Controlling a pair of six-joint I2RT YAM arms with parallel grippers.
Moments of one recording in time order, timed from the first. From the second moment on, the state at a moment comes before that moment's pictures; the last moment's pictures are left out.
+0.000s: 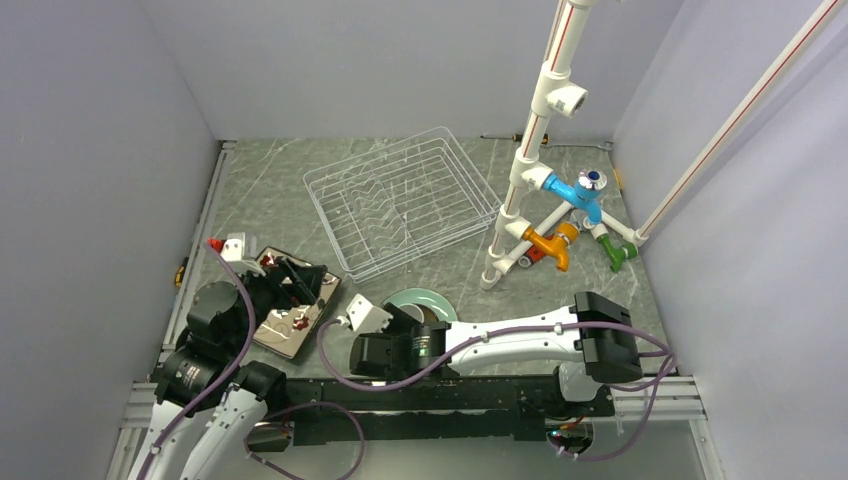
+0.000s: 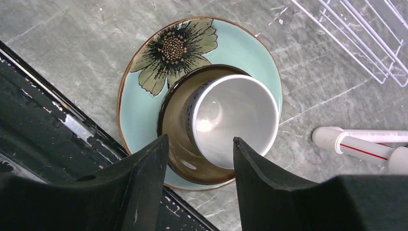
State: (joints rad) left arm -0.37 0.30 0.67 -0.56 -0.03 -0.50; right arm 1.54 1.66 1.24 -0.72 0.68 0.37
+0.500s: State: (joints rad) left arm -0.37 0.31 0.67 -0.56 -0.02 -0.51; right arm 1.54 1.67 1.19 -0.64 0.68 0.34
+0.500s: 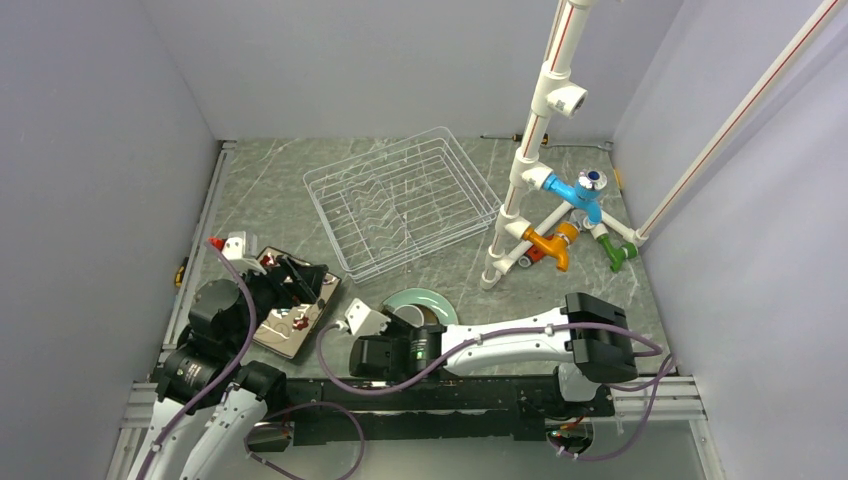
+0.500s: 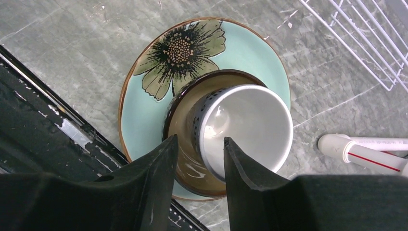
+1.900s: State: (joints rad) left arm -0.37 0.32 0.63 -0.44 0.17 -0.50; right arm 1.36 1.06 0.94 -0.29 0.34 0.52
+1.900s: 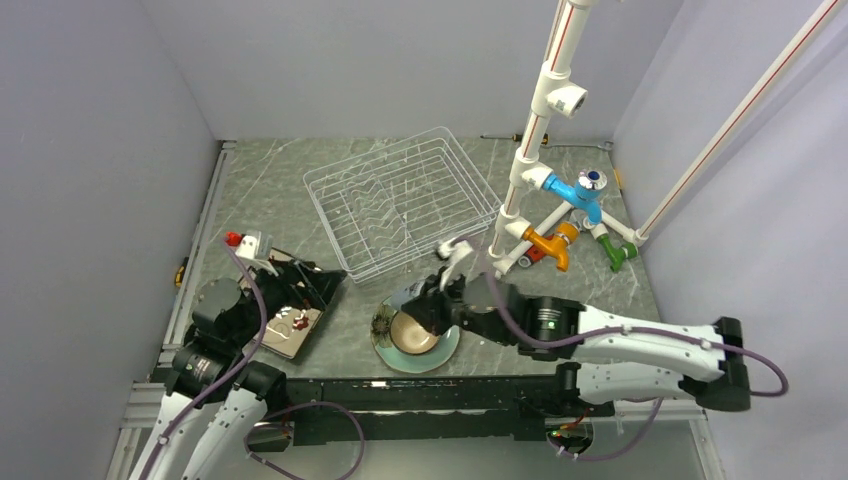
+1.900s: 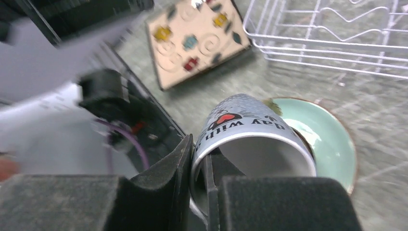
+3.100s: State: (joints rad) left arm -0.36 0.23 0.37 0.78 0.84 -0.82; right arm 1.30 1.05 0.66 0.92 -0.06 0.89
